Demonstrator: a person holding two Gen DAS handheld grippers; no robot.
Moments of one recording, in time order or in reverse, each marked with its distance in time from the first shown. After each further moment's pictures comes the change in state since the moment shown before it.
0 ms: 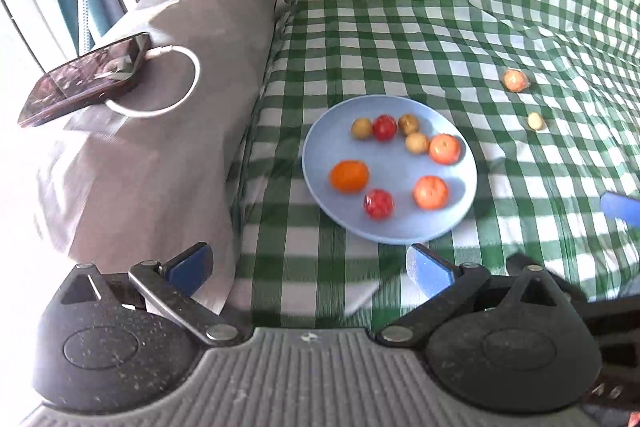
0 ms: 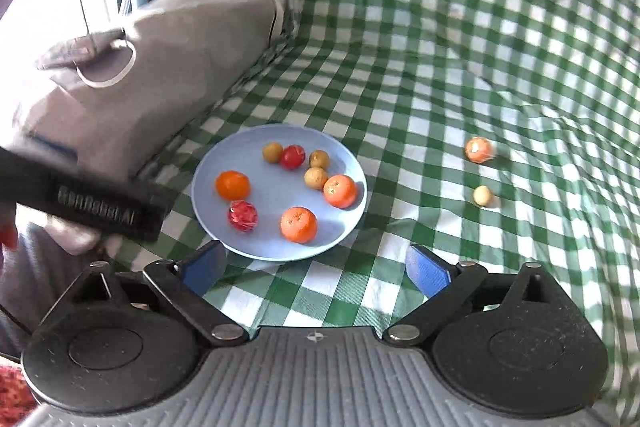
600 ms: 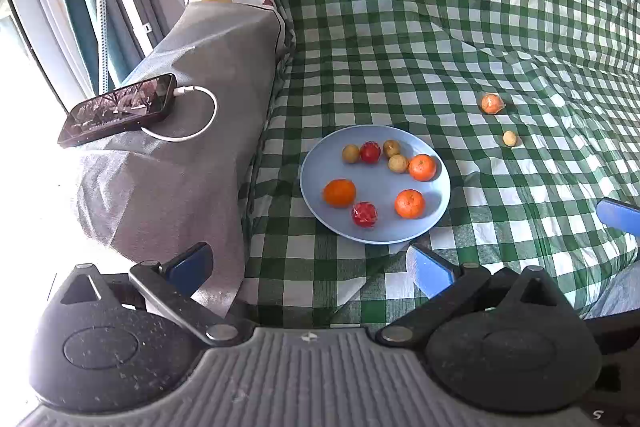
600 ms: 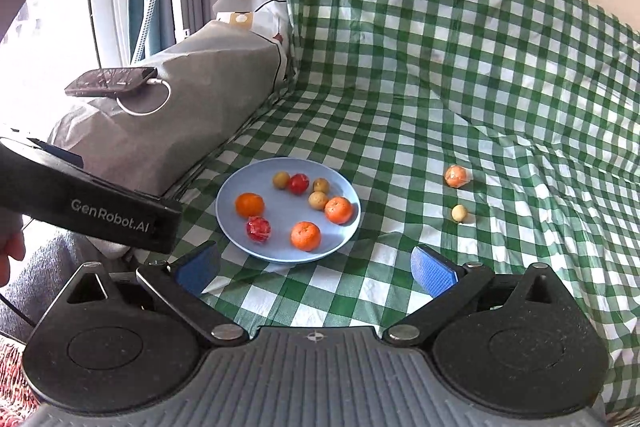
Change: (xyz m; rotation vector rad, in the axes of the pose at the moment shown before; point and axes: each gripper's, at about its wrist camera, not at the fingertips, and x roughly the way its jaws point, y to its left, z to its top) left arm -0.058 -0.010 -0.017 0.009 -0.117 0.013; right arm -0.067 0.014 -0.026 -0.004 -0.128 -0.024
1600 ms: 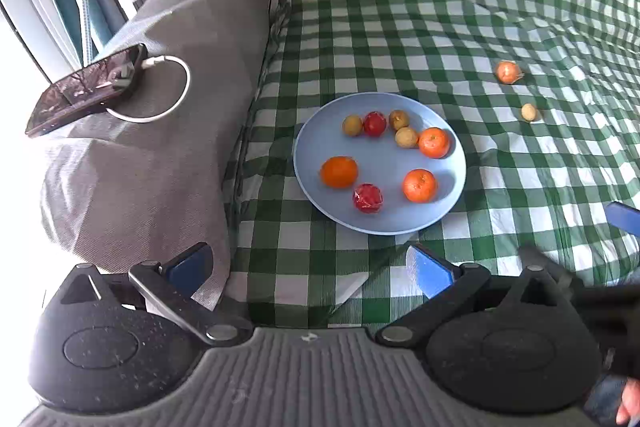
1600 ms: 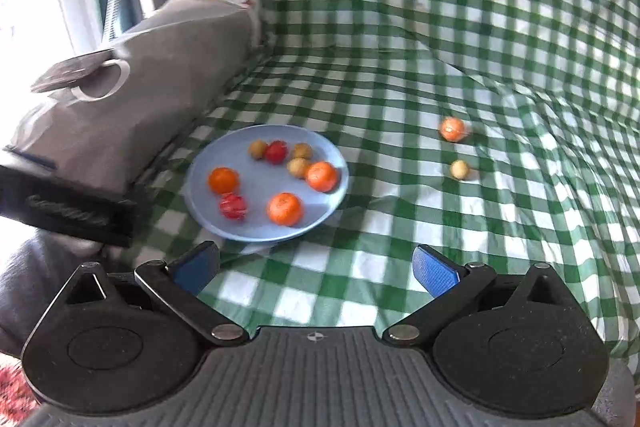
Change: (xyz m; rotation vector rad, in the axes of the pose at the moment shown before) left arm 0.057 -0.010 0.018 0.013 0.138 0.010; right arm 0.056 -0.031 -0.010 0.116 0.099 -0.018
